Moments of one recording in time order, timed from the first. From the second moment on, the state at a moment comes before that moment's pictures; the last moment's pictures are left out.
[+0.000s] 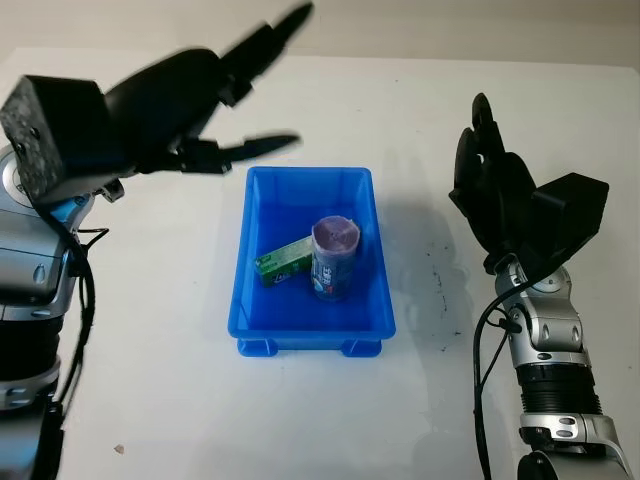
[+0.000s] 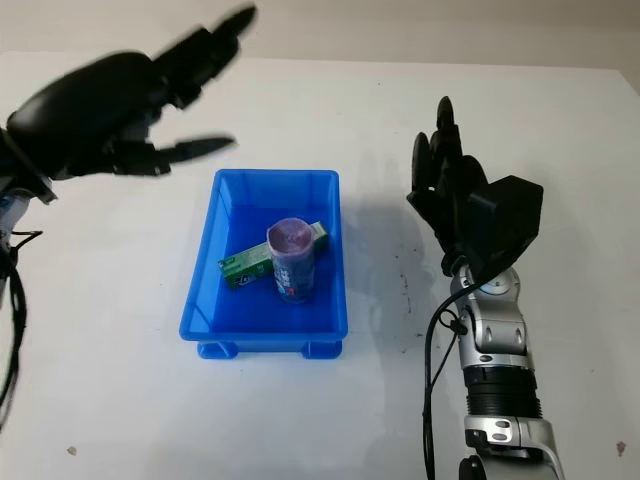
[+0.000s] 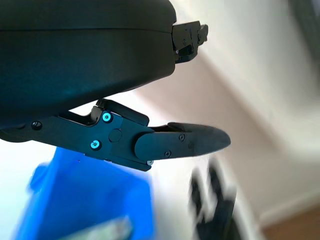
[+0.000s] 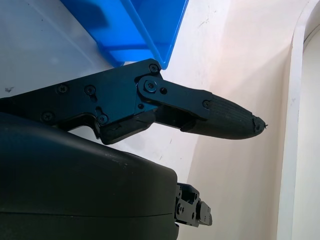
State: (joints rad) left arm -0.66 0.54 0.14 -0.10 -0.06 0.21 -0.45; right arm -0.48 -0.25 -0.17 0.25 0.12 0.07 0.15
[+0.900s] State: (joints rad) left arm -0.45 0.34 0.22 0.20 -0.15 0.06 -0.25; right arm -0.51 -0.25 -0.17 0.33 0.12 0.02 0.16
